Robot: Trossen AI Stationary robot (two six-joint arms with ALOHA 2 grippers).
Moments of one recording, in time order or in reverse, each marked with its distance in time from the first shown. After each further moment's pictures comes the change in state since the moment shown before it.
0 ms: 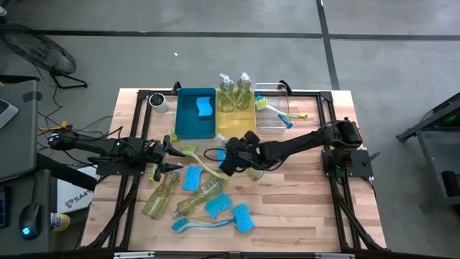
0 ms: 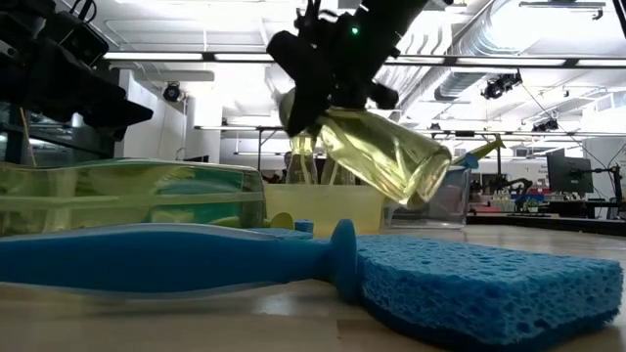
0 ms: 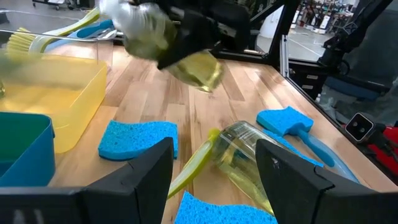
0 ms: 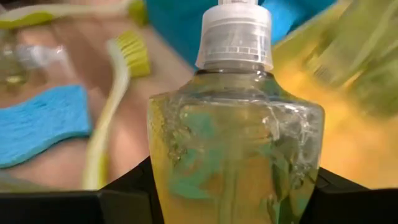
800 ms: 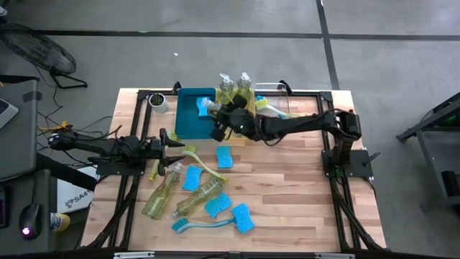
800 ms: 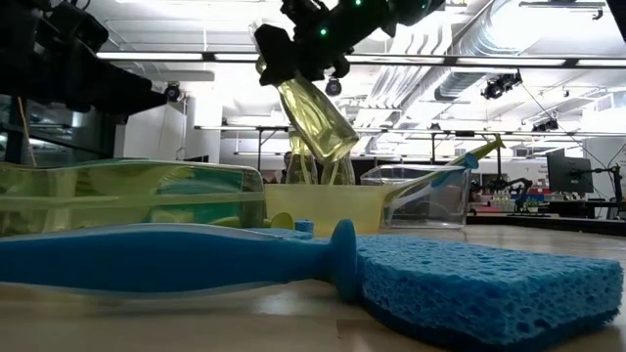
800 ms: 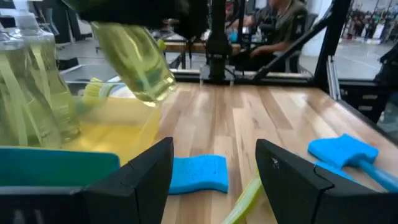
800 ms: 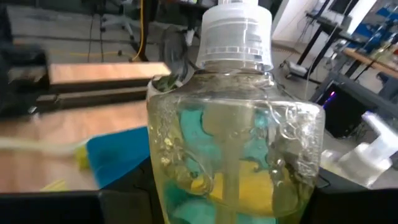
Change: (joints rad) left arm 0.000 0.000 0.011 0.108 -0.188 0.139; right arm -0.243 -0.030 -0.001 0.609 -0.065 -0.703
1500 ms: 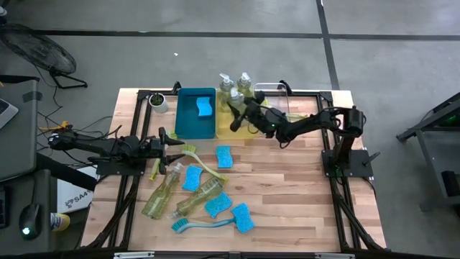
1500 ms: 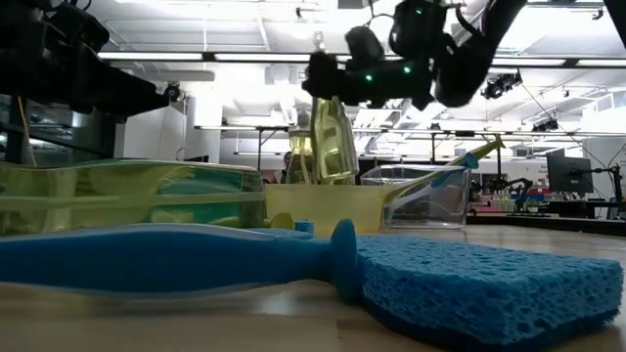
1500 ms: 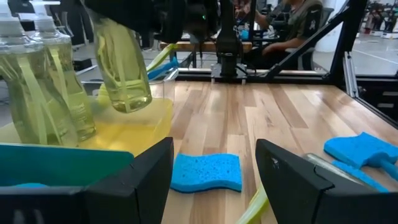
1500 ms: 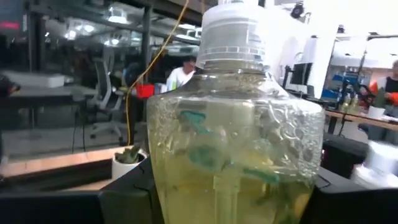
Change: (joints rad) left arm 0.000 0.001 0.004 -0.002 -0.050 0.023; right arm -0.152 -0.027 -0.527 1.012 -0.135 -0.084
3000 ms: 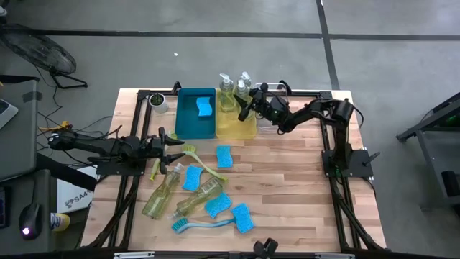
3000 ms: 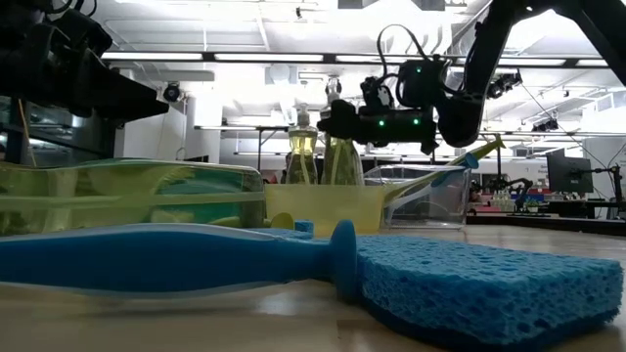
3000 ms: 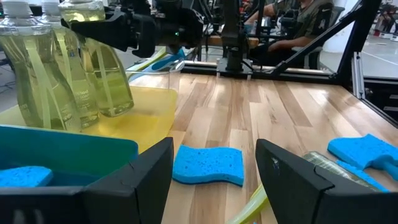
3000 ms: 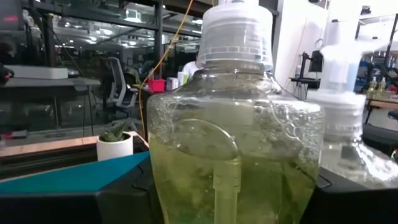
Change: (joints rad) left arm 0.000 0.000 0.003 -0.034 -0.024 -0.056; right arm -0.251 0.140 -0.060 0.167 -0.320 0.124
